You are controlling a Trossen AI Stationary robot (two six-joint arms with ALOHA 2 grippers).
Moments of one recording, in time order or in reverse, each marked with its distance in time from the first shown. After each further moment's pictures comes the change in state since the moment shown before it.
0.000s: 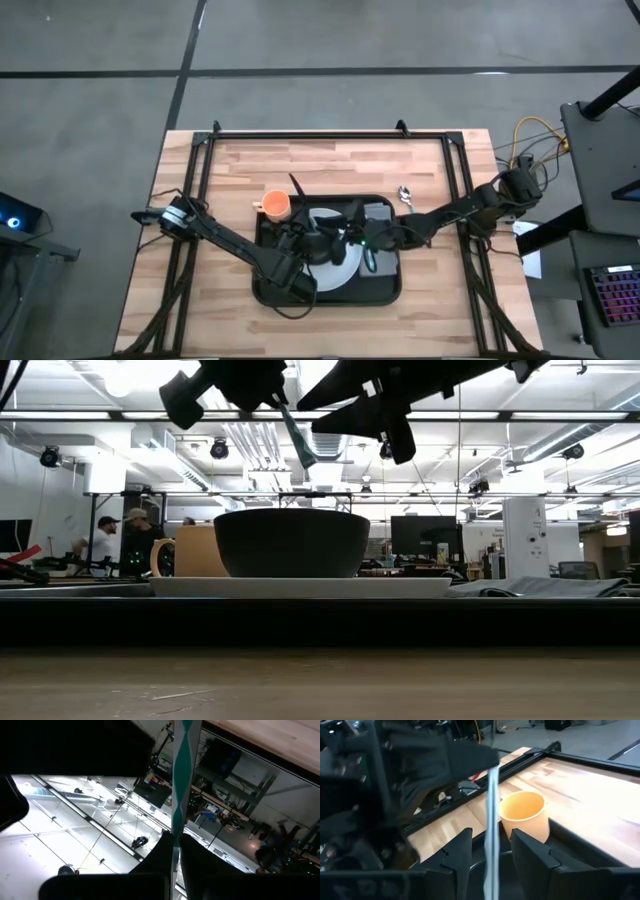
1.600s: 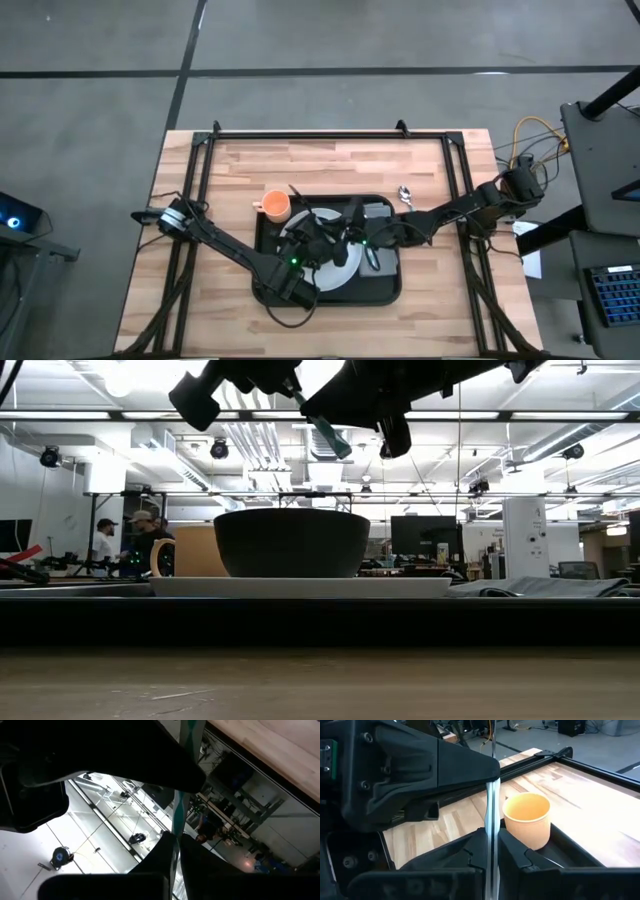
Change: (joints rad) left arm -0.030 0.004 -0.004 0.218 -0.052 0.019; right arm -0.010 -0.018 -0.001 -0.018 -0.077 -0.135
